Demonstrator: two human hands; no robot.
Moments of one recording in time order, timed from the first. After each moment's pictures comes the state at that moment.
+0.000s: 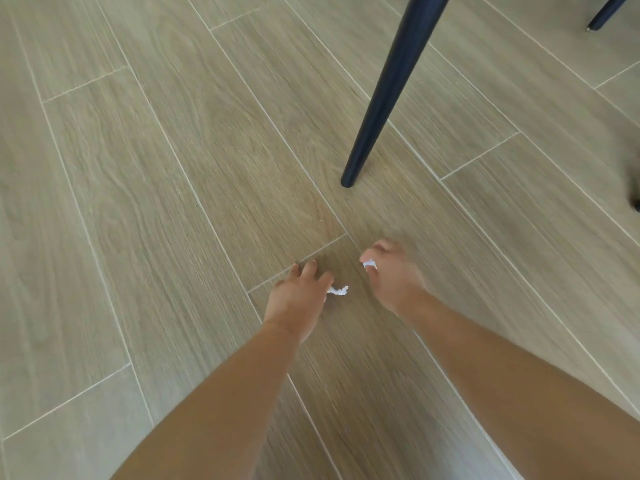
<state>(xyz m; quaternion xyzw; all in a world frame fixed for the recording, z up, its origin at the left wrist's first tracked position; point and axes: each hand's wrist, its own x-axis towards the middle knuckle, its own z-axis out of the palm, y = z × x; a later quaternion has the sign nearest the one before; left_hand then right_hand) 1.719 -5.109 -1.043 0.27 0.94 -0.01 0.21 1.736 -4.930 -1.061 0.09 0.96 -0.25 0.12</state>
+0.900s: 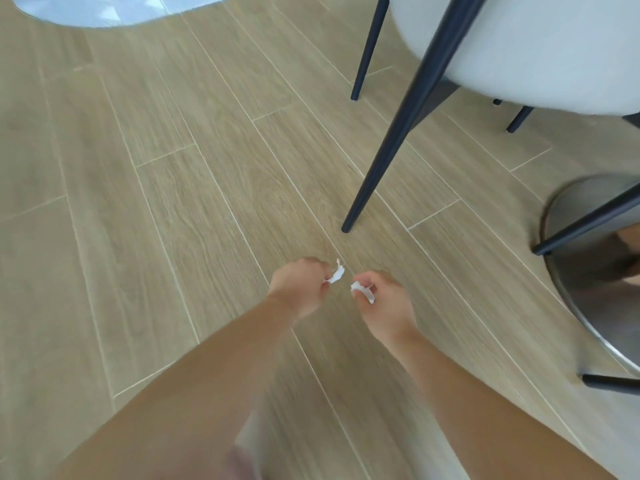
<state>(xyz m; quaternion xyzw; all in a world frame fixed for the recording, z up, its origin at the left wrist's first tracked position) 1.717 -5.129 -0.834 0.26 0.94 0.09 0.20 1.804 -4.984 -0.865 0.17 0.89 -0.41 0.02</state>
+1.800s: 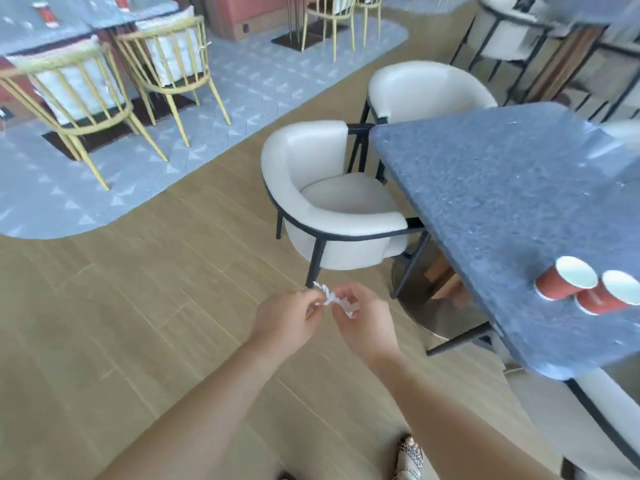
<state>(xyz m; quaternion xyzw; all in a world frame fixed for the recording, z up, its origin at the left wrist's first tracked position) 1.773 -5.142 -0.185 0.41 0.88 0.21 0.09 1.876 -5.031 -0.193 0.29 0.82 -0.46 -0.17</state>
